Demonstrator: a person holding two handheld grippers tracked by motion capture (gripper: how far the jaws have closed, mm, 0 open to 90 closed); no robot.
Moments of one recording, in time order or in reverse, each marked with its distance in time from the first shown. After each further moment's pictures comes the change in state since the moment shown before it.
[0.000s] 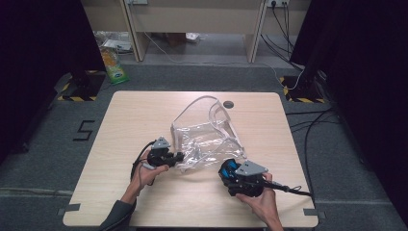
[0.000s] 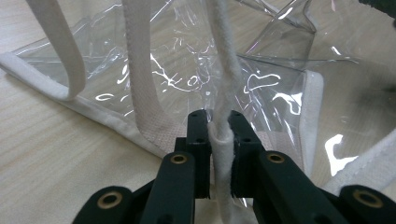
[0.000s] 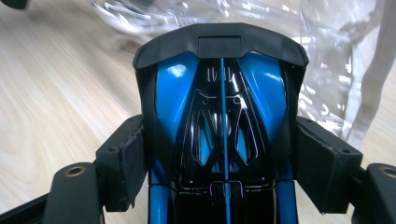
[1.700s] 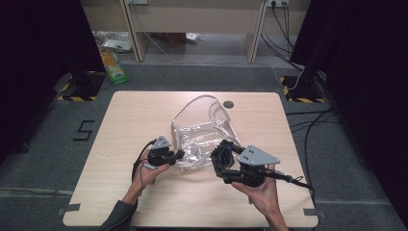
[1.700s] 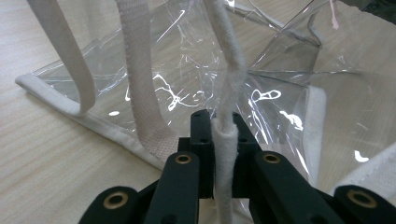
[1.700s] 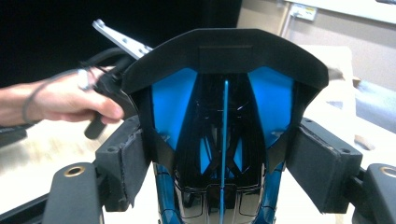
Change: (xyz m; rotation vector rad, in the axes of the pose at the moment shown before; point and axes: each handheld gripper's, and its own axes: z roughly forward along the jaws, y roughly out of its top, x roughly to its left) left arm -0.003 0.005 -0.001 -0.044 0.043 0.042; right arm 0.012 0.077 -0.051 -0.297 0.053 -0.014
